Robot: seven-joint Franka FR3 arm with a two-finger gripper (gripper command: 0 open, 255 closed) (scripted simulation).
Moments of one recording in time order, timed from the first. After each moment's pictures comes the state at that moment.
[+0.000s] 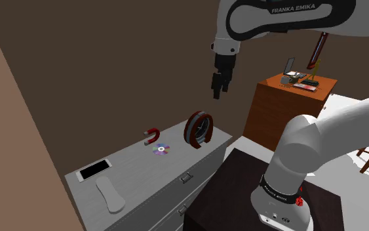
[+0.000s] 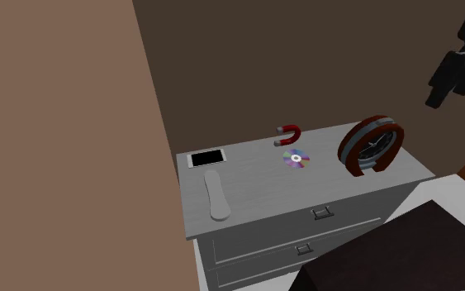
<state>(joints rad) -0.01 -0.75 -0.07 -2.45 -0.08 1.67 -0.12</state>
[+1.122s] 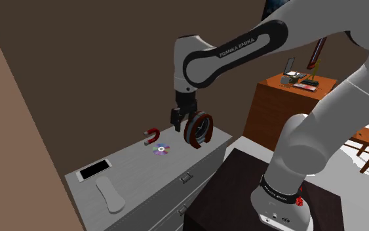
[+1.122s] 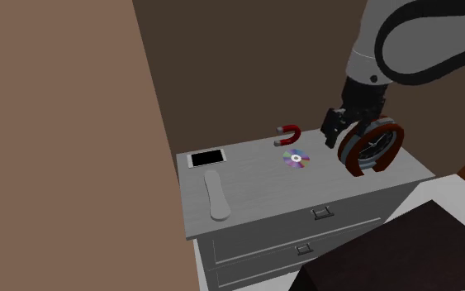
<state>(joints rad) 0.09 -0.40 0.13 -2.52 0.05 2.10 0.15</state>
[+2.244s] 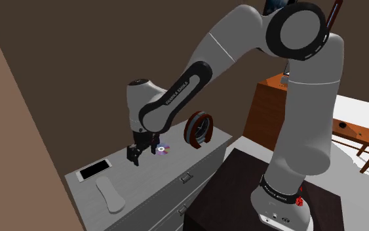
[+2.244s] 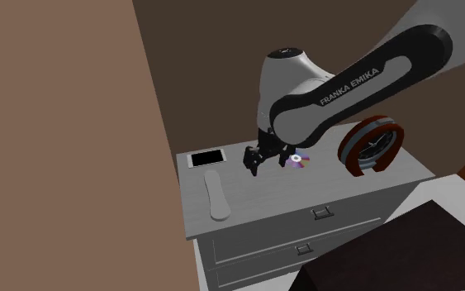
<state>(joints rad) 0.18 0.23 0.26 -2.24 -0.07 2.44 0.51</state>
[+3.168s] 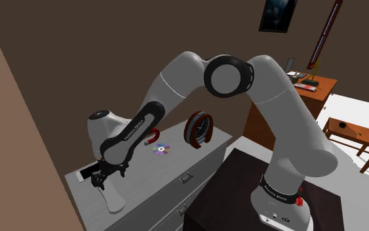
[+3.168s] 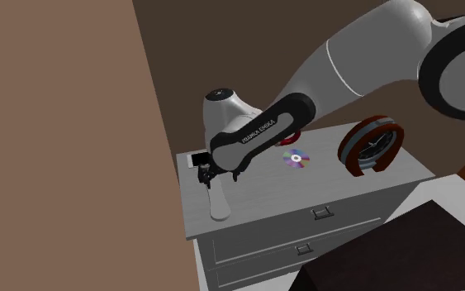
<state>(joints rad) 0.35 0.76 0.20 -1.69 -0.19 2.44 0.70</state>
